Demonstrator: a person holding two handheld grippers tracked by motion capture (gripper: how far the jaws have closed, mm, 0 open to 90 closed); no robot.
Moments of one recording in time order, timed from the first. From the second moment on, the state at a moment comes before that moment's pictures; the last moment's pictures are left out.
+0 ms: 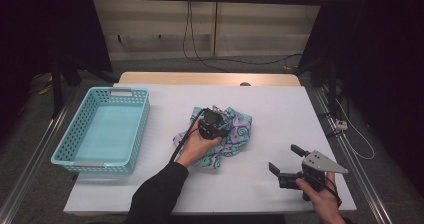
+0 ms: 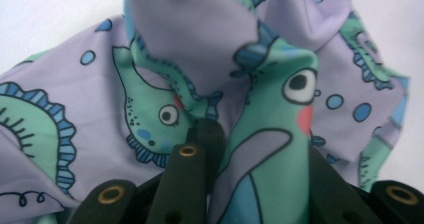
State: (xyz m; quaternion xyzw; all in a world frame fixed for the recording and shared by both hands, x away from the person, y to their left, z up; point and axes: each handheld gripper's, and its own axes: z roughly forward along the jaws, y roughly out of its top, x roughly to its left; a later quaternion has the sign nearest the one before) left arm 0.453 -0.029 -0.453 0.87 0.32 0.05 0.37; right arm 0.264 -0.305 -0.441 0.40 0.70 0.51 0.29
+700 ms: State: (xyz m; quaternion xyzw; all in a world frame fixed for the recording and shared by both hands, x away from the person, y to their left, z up) left arm 0.443 -0.014 -0.453 0.85 0.33 0.09 0.39; right arm 0.264 -0.306 -0.441 0.41 0.70 0.51 0.29
